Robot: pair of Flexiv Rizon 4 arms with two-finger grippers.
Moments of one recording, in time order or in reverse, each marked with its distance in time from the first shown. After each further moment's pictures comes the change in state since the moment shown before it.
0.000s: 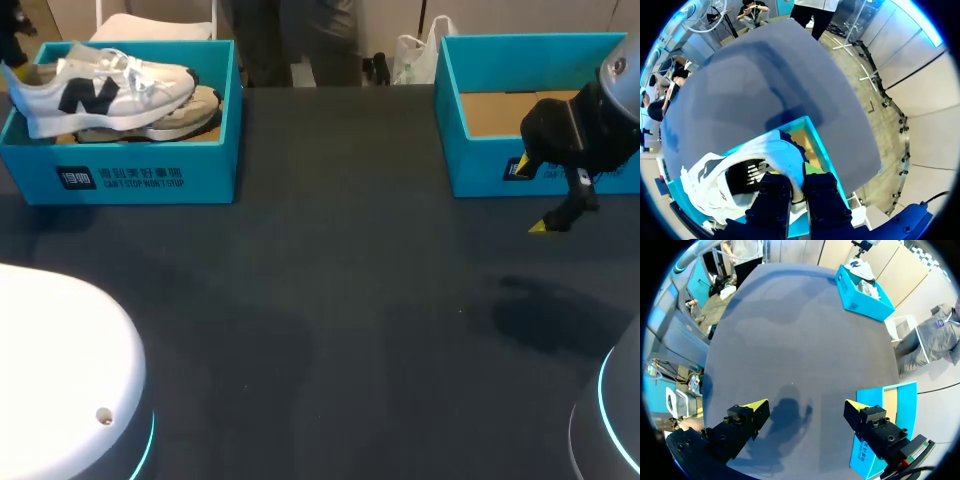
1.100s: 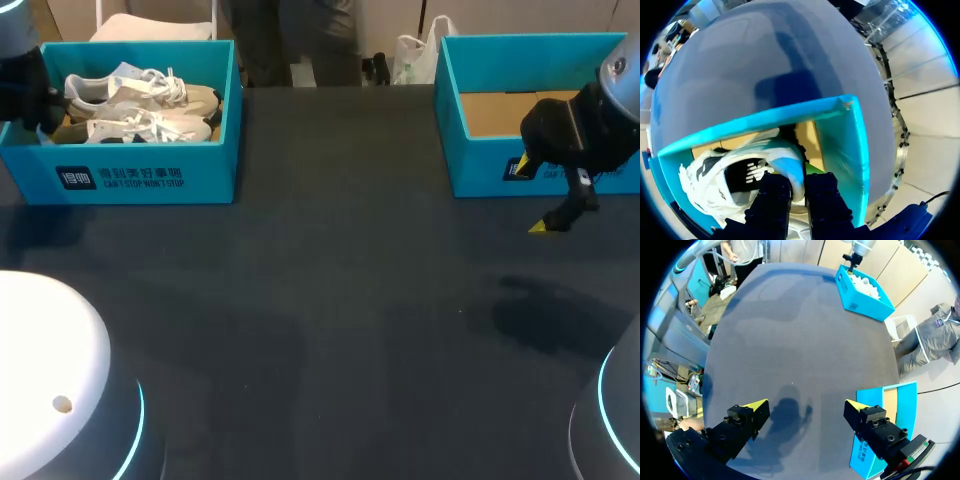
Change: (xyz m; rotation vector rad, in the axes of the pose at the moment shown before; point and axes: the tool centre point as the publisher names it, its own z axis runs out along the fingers) left arm -0.005 0.014 0.135 -0.091 0.033 -0.184; right arm 0.000 0.000 0.000 0.000 0.000 0.000
